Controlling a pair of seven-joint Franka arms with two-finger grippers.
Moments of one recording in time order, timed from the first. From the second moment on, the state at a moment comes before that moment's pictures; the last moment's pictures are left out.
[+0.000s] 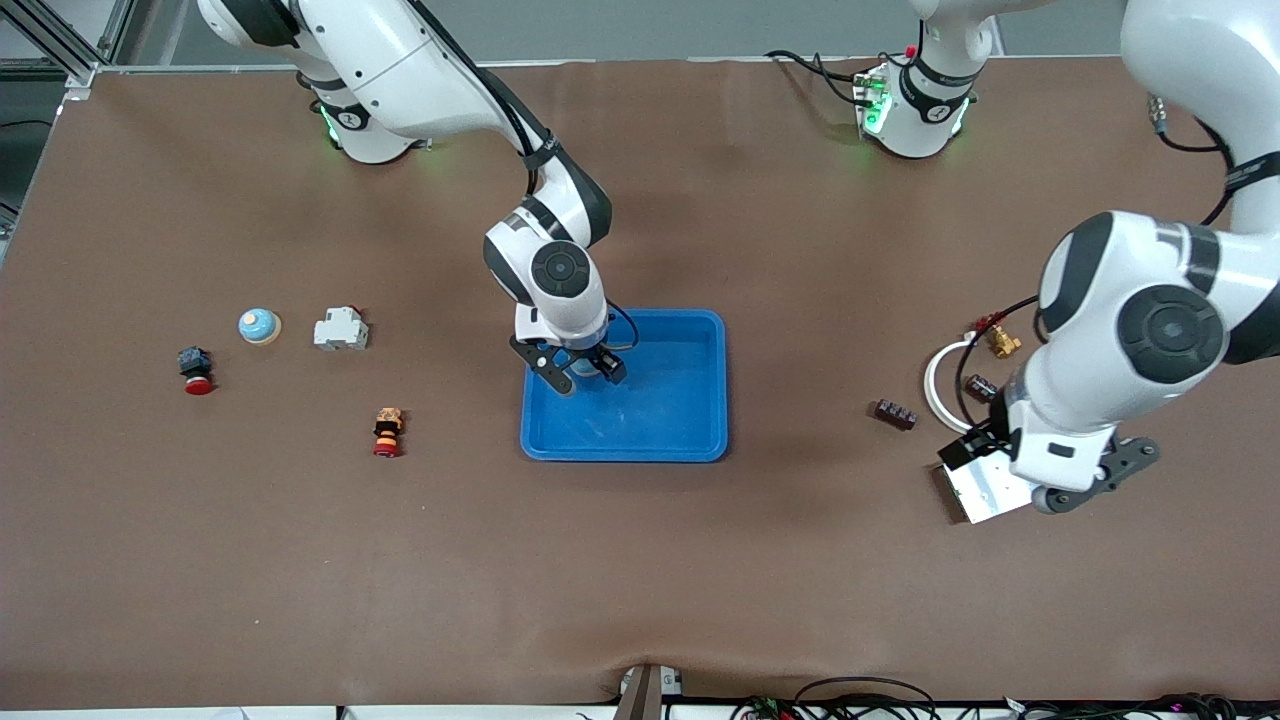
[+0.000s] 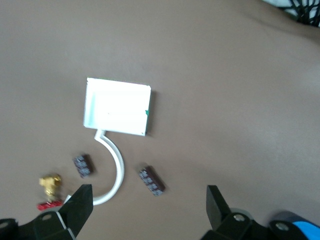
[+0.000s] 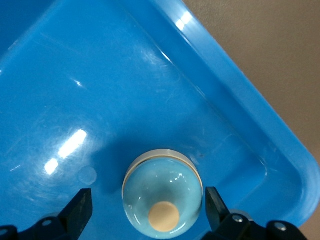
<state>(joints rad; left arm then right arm) 0.19 0.50 -0.50 -1.37 0.34 1.81 -0.77 0.66 0.67 0.07 -1.76 -0.02 2.40 1.50</state>
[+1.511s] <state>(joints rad) 0.02 -0.02 -0.10 -1.55 0.03 1.56 -0.18 0.50 0.46 0.04 -1.71 -0.05 2.06 1.16</state>
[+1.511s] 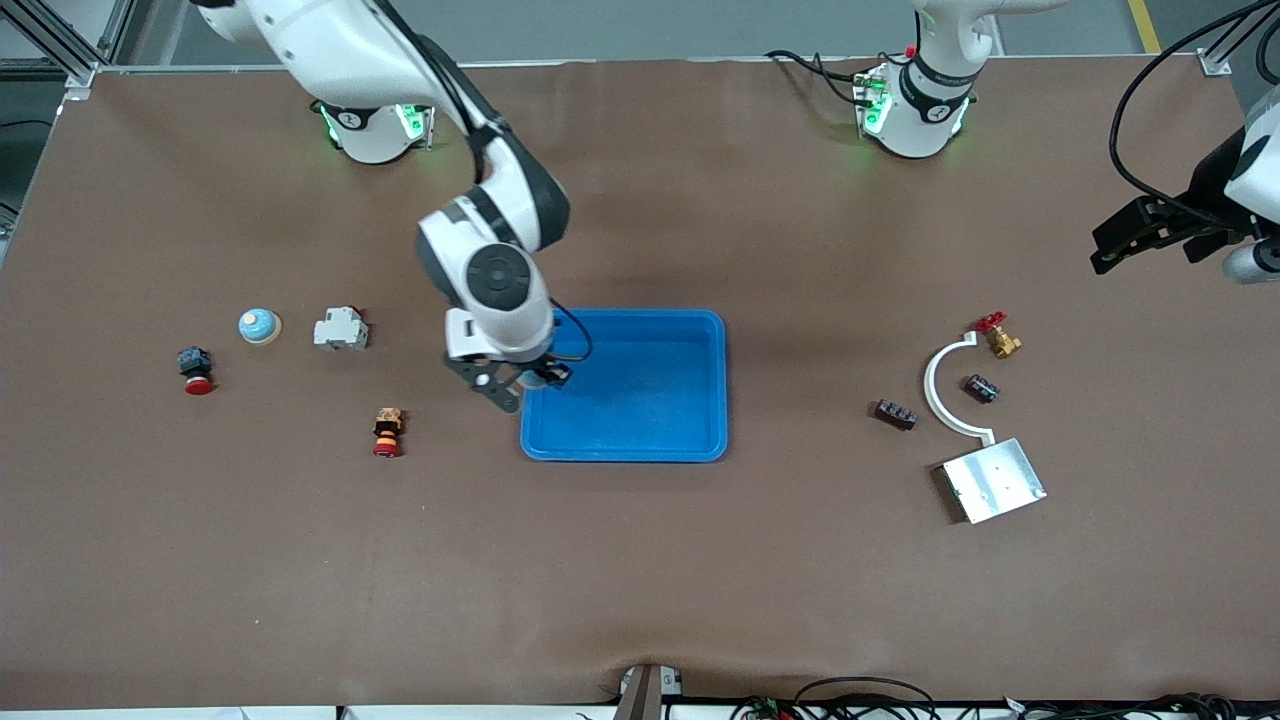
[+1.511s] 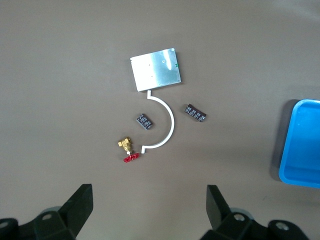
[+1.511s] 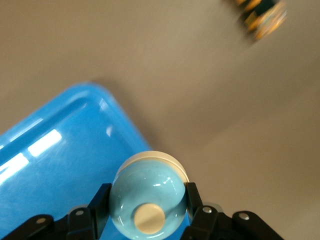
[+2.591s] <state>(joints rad) 0.01 -0.02 -0.12 -1.55 0.03 1.52 -0.15 -0.14 0.28 0.03 -2.22 -0.05 2.51 0.09</state>
